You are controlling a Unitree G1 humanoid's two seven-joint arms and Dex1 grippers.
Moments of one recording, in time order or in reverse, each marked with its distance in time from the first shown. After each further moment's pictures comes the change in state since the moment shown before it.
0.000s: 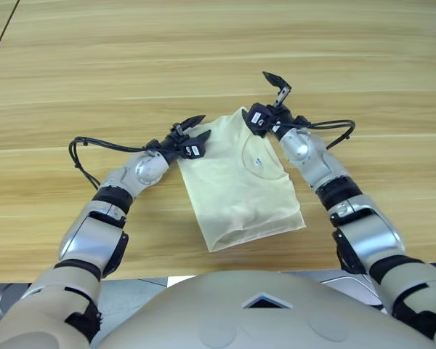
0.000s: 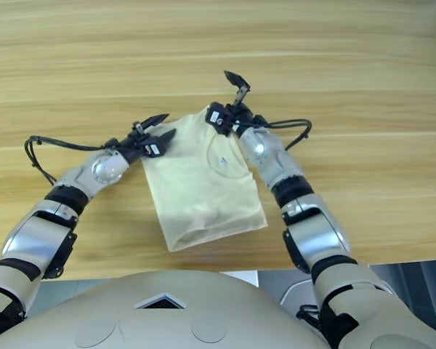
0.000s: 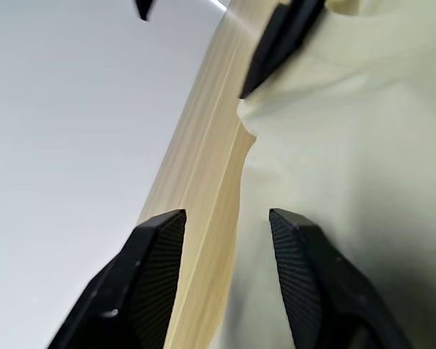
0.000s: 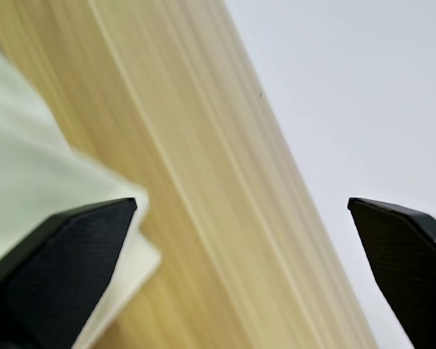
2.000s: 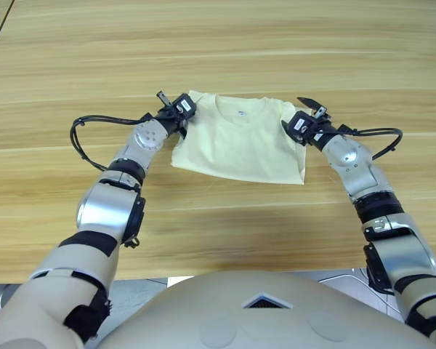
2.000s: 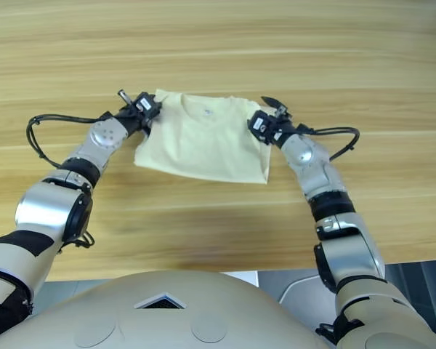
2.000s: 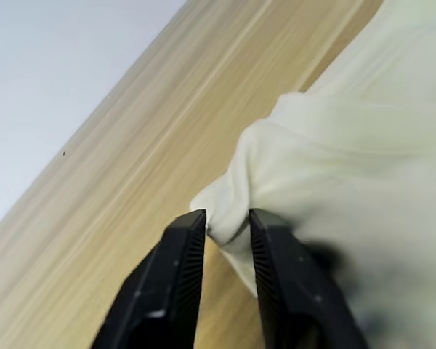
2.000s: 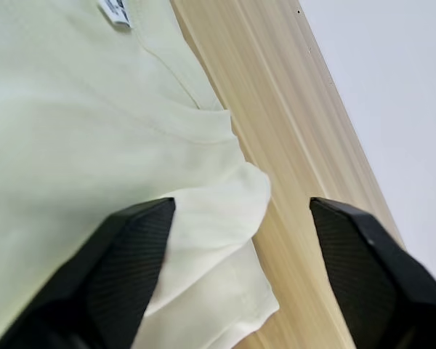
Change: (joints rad) left arm -0.261 -0.141 0.248 0.352 -0.298 0.291 -0.268; right arm 0.185 -0.218 -0.147 -0.250 0.173 0.023 0.333
